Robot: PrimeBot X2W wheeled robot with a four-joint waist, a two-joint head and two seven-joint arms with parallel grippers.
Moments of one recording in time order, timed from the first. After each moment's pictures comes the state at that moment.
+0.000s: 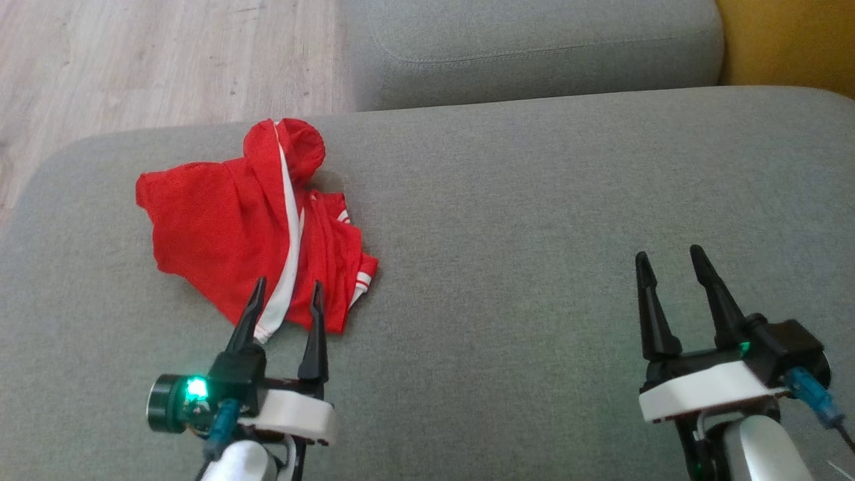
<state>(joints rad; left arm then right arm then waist) -0.12 0.20 -0.47 0.19 -0.33 0.25 -0.17 -0.01 -0.04 0.06 0.11 0.15 0.13 -0.17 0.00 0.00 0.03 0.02</state>
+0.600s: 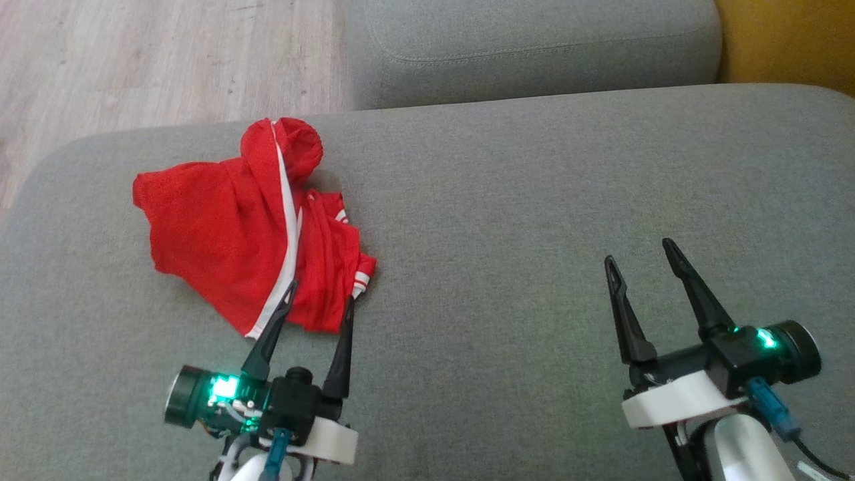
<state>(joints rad) -0.16 0.26 -0.61 0.23 -0.13 0.34 -0.22 -0.01 -0.04 0.10 0.08 -0.10 0.13 -0.22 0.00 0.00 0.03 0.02</state>
